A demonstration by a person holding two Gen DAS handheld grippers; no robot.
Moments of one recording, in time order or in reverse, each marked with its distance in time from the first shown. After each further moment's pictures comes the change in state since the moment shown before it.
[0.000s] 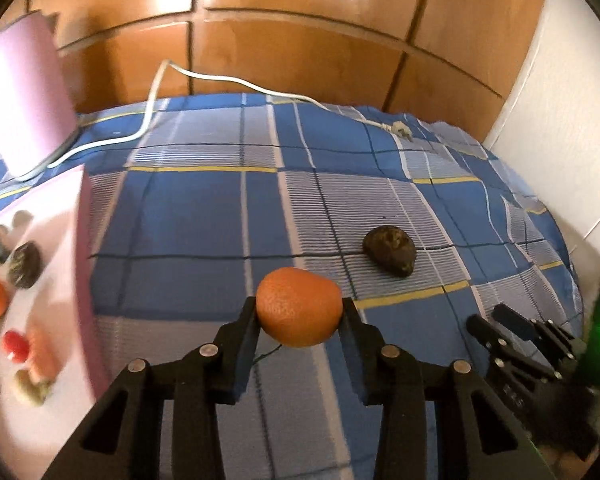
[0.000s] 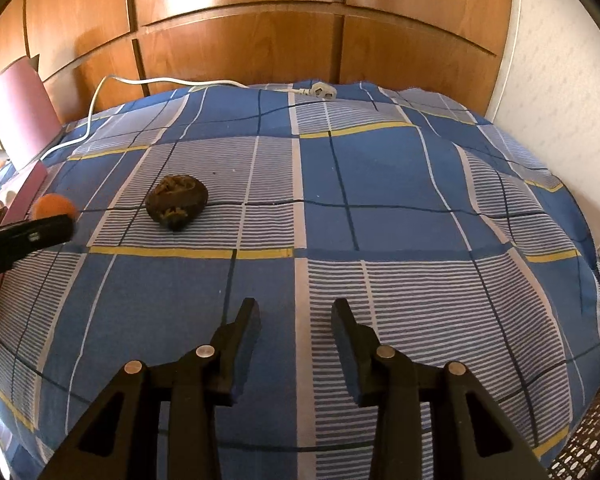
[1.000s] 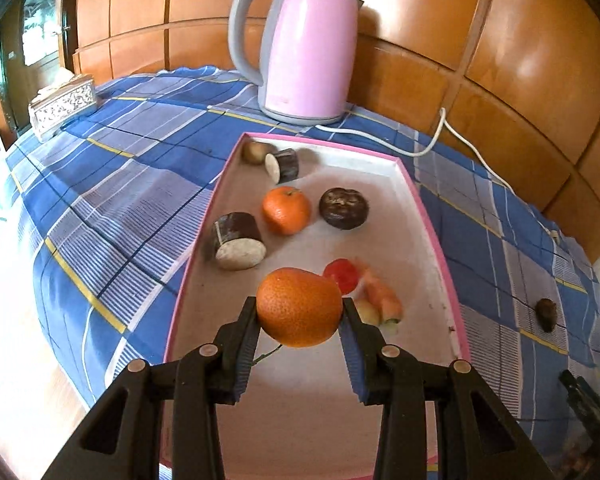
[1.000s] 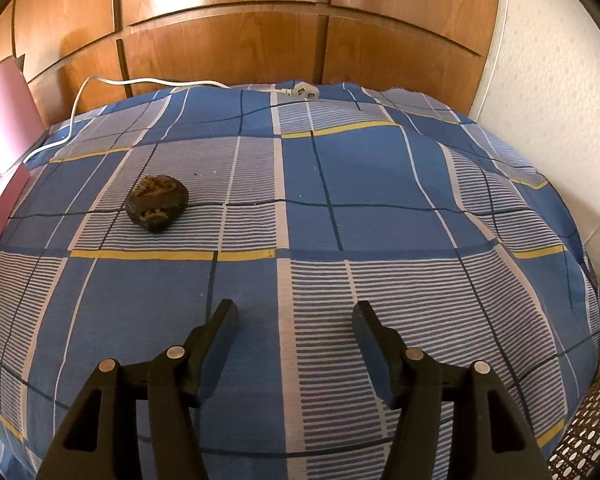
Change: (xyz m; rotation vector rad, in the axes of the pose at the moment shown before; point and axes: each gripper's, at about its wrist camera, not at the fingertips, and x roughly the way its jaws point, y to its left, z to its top) left arm -0.097 0.181 -0.070 -0.436 -0.107 0.364; right arm 0.003 0.000 0.000 0.015 -0.001 -0.072
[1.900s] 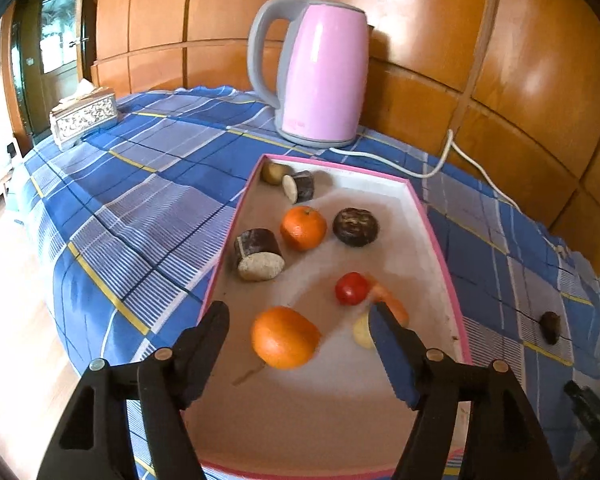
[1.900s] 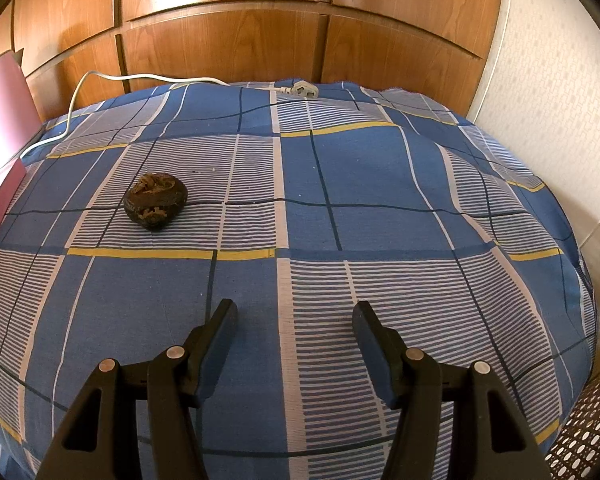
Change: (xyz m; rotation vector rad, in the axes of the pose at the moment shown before) left arm -0.021 0.004 -0.003 -0.016 -0.081 0.032; right arm 0.000 0.003 0.000 -0.009 0.009 -0.020
